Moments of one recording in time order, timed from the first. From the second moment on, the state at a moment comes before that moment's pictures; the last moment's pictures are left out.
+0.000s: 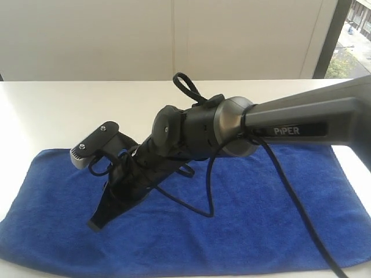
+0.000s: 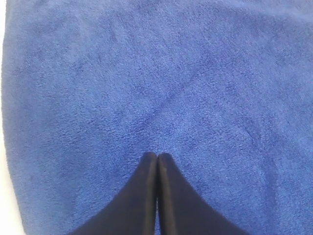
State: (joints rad) left arm -0.03 1.10 -0.70 0.08 1.05 0.14; right arm 0.69 2.02 -1.33 0.66 0.45 -0.82
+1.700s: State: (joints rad) left arm -0.03 1.11 -0.48 -0.66 0.55 0.69; right arm 0.64 2.02 -1.34 0.62 0.43 -0.91
